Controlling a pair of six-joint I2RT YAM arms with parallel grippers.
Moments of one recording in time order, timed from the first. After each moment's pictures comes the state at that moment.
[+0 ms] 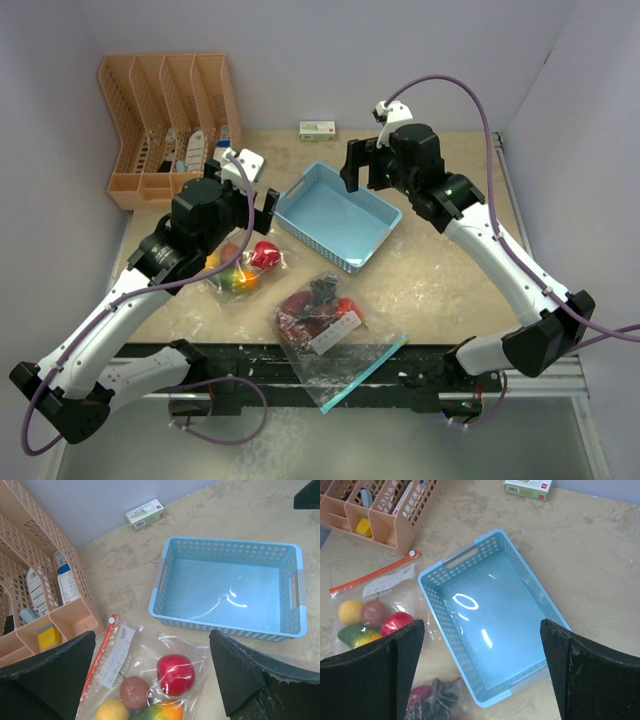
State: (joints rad) left arm -0.62 1.00 1.15 -0.41 -0.23 0.09; right arm 0.55 1.41 1.50 -0.49 0.09 0.21
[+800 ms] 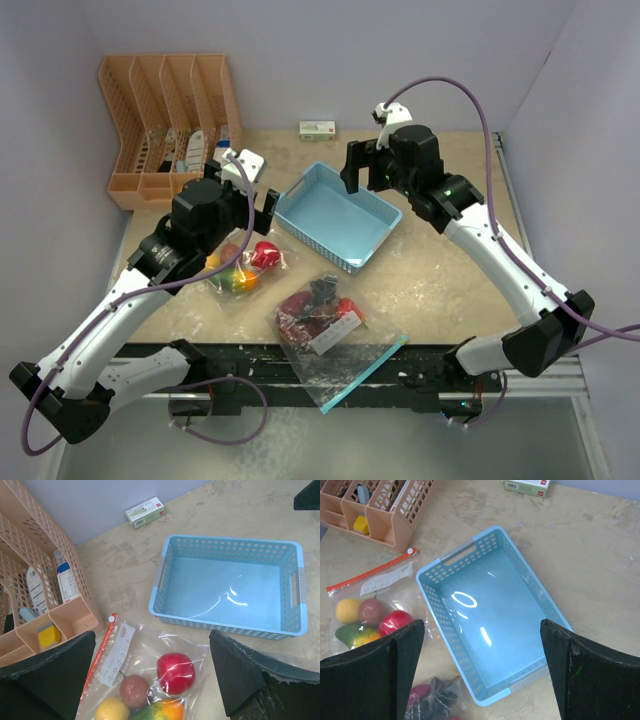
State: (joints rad) left arm -0.62 1.00 1.15 -0.42 -0.23 0.09; right arm 0.55 1.41 1.49 -0.49 0.10 0.21
